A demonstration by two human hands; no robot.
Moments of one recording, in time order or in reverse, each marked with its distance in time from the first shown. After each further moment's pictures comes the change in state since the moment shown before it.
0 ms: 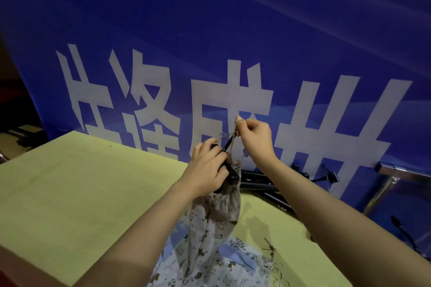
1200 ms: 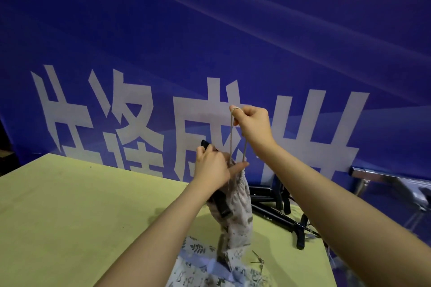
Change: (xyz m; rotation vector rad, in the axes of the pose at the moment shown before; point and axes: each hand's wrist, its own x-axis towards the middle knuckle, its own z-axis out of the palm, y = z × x) left_hand 0.052 0.069 -0.038 -0.052 -0.196 -0.366; right_hand 0.030 -0.048 -0.040 0.011 0.060 -0.113
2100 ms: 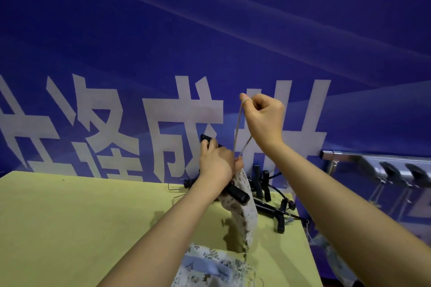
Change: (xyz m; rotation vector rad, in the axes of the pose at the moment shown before) left_hand 0.033 0.065 0.031 0.354 -0.026 0.098; right_hand -0.004 -0.001 -0.072 -0.208 0.330 -0.201
